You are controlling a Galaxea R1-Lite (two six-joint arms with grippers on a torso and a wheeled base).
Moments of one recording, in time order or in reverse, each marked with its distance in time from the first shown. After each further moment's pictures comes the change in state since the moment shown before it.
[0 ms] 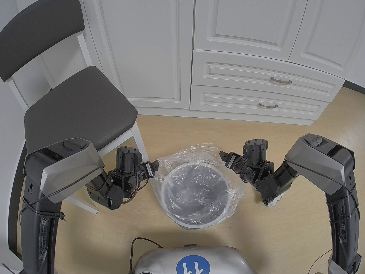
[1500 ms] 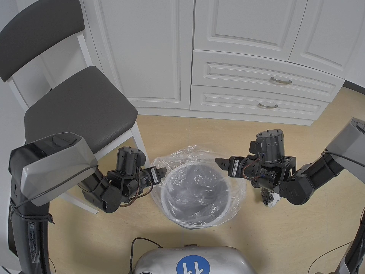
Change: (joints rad) left arm -0.060 -0.130 0.108 0.118 -0.083 -0.075; right arm 0.132 -0.411 0.316 0.166 0.045 -0.171
